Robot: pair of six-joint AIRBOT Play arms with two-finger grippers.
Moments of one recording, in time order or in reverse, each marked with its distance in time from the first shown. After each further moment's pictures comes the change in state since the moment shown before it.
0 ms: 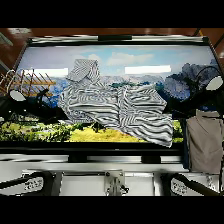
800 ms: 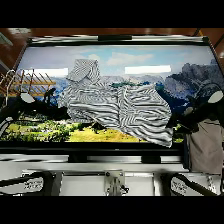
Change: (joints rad) left arm -0.057 -0.034 -0.005 -0.052 0.137 0.085; right arm -0.138 0.025 -0.208 -0.014 0.068 -0.010
